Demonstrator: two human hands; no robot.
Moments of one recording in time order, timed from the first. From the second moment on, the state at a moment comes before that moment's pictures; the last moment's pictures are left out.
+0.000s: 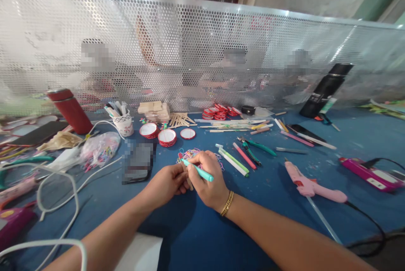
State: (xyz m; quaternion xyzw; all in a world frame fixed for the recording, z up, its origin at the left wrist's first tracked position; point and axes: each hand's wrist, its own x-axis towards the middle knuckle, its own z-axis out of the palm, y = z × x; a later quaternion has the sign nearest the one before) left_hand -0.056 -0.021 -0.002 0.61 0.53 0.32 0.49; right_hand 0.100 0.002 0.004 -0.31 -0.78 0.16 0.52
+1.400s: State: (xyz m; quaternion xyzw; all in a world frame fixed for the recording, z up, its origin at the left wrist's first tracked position) left_hand -0.056 -0.021 0.002 0.60 0.55 0.31 0.49; right_hand 0.102 0.005 0.004 -0.35 -0.76 0.17 0.52
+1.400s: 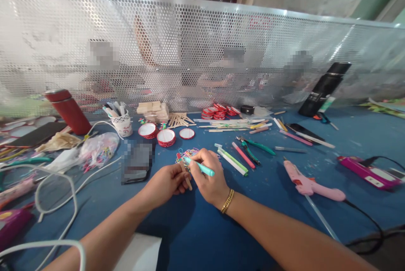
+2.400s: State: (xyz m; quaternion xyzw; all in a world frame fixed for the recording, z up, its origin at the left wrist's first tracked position) left_hand -0.059 -0.019 -0.006 0.61 0.54 0.31 0.49; right_hand 0.100 -0.001 0.005 -0.32 -0.78 0.17 0.51
